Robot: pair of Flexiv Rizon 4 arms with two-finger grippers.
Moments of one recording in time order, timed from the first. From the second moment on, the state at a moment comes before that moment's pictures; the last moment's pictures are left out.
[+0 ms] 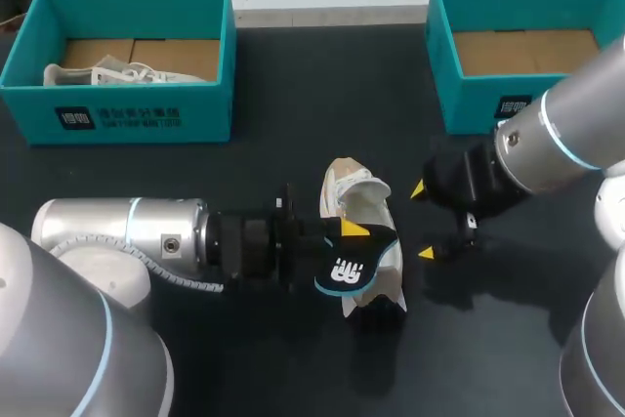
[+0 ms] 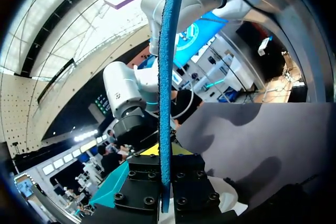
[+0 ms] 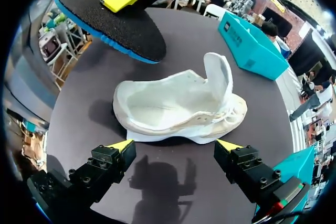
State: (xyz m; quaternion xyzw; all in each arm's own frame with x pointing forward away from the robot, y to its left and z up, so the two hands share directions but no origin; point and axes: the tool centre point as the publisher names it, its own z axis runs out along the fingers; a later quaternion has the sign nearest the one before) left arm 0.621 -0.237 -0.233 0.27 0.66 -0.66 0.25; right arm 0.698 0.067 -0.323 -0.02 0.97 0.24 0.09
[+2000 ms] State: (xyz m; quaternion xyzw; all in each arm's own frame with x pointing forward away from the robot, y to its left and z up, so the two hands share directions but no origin) left arm 0.661 -0.267 -0.322 0.26 0.69 -0.62 0.26; right arm 0.703 0.078 -0.336 -0.04 0.96 0.25 0.09
